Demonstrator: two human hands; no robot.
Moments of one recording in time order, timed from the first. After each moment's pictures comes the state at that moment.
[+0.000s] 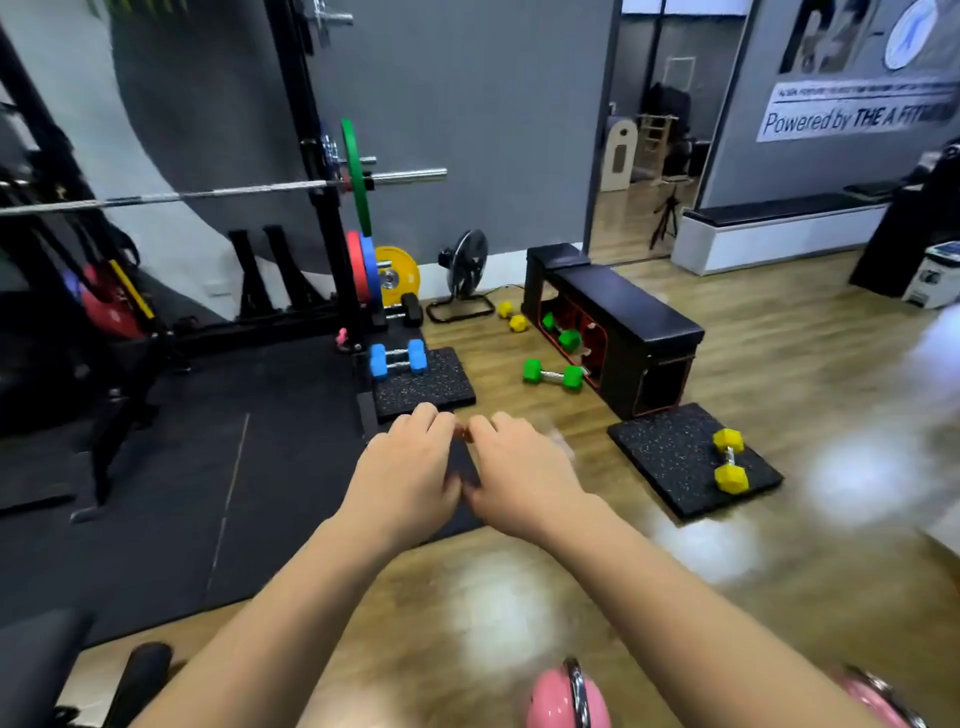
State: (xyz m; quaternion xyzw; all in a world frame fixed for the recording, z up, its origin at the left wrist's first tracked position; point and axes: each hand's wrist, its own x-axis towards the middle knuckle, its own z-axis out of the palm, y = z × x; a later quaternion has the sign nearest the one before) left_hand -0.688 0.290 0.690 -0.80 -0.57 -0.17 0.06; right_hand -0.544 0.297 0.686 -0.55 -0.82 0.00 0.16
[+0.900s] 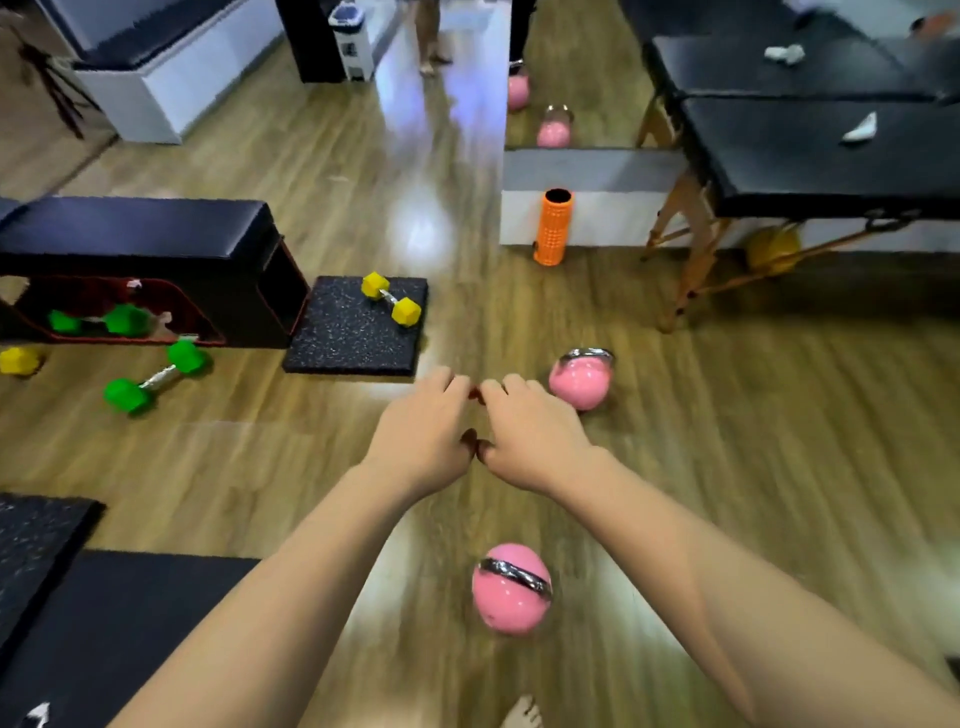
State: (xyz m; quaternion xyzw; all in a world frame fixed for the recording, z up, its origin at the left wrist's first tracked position) left_hand -0.456 0.530 0.556 -0.99 -0.02 -0.03 -0.11; right_hand -0.405 0.397 0.562 -0.93 -0.35 0.05 0.10
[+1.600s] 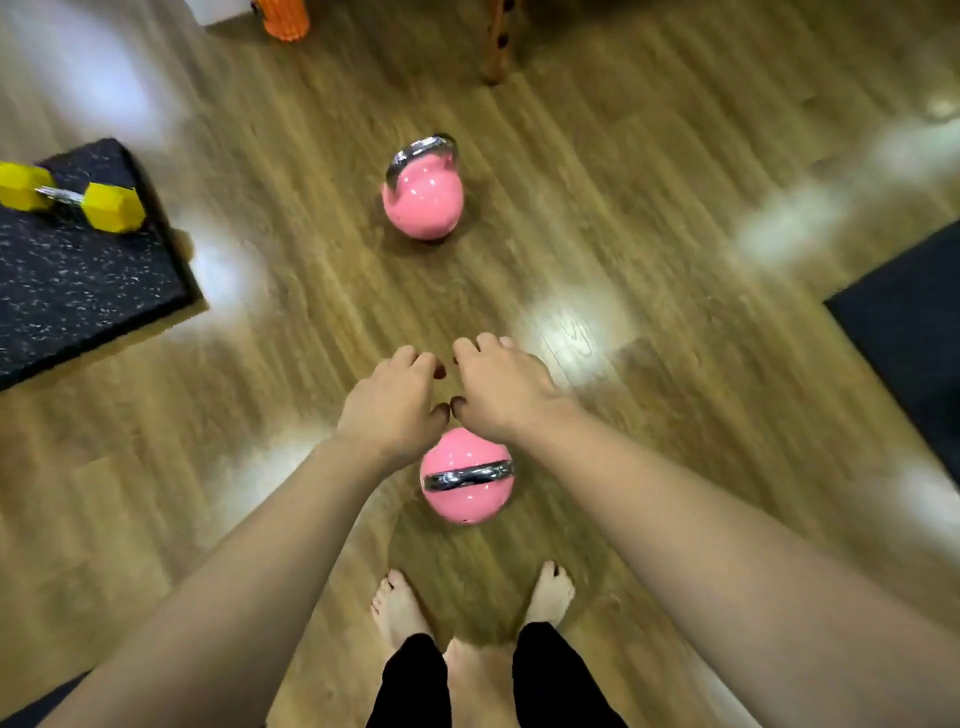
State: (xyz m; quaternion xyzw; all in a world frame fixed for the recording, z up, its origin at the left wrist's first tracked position) left_hand -0.329 0.489 0.251 -0.95 0.16 0.21 -0.17; right_hand -0.334 0.349 0.270 -0.96 -0.05 0.23 0.12
